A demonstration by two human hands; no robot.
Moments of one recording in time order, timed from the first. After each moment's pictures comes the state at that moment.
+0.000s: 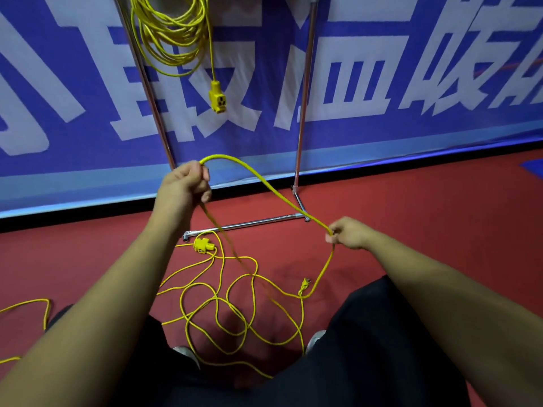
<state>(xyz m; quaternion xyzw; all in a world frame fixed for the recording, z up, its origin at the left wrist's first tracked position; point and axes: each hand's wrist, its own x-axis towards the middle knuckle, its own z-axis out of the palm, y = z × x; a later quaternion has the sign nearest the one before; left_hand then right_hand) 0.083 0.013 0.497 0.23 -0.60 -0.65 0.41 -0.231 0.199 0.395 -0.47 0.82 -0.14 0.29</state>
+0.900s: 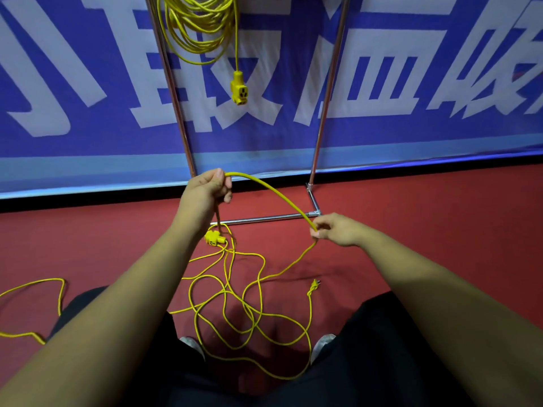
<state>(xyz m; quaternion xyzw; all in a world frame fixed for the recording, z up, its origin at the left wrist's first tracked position) 0.080 0.003 0.470 0.28 -0.60 -0.63 0.40 -0.193 0.151 0.407 -0.56 0.75 -0.16 0.32</state>
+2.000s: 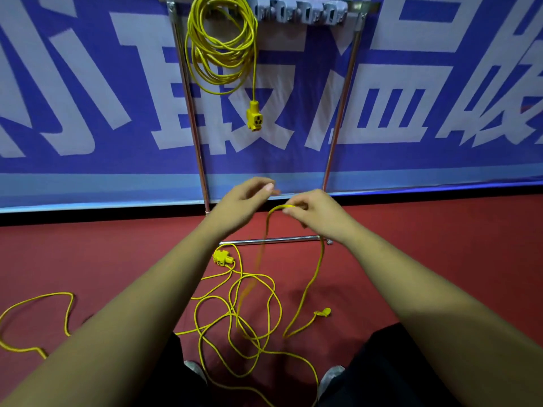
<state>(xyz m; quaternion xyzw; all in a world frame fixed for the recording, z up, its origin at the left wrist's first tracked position) 0.064 0.011 0.515 0.28 -0.79 -0.48 0.26 -0.113 0.106 0.513 -0.63 0.68 -0.32 0.19</state>
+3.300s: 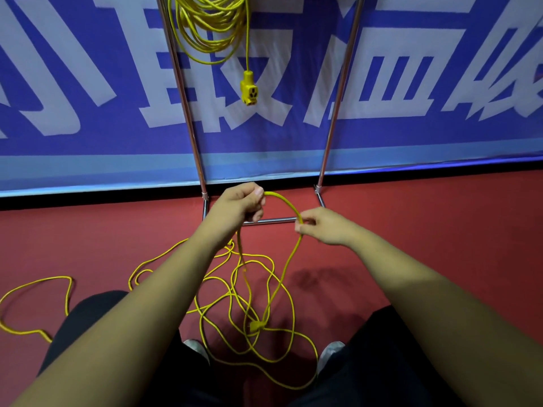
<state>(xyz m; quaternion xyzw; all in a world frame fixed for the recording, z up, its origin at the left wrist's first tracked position) 0.062 0.017 0.460 0.22 -0.66 -0.65 0.31 -0.152 0.112 0.419 -0.59 0.72 -0.22 0.29</state>
